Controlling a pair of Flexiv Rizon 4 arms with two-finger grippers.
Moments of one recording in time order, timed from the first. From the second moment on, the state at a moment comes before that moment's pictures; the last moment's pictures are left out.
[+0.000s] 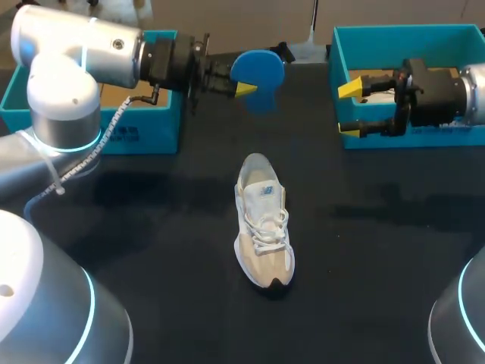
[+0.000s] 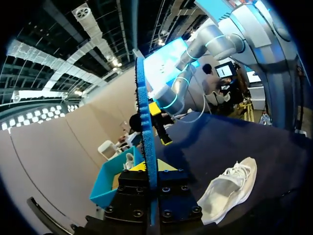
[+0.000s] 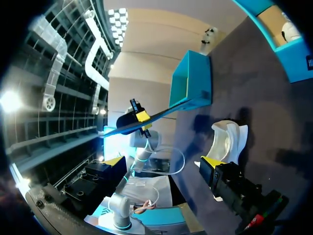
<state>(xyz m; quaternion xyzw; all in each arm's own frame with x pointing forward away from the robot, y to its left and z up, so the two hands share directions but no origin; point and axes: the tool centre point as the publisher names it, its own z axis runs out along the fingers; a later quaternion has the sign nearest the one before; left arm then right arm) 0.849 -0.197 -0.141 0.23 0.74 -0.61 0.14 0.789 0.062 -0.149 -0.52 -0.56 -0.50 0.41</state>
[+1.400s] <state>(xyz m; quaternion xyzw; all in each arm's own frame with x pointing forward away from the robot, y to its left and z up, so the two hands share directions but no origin) 0.849 -0.199 -0.123 0.48 0.57 -0.52 0.43 0.789 0.062 -0.149 -0.52 -0.56 -0.49 0.41</state>
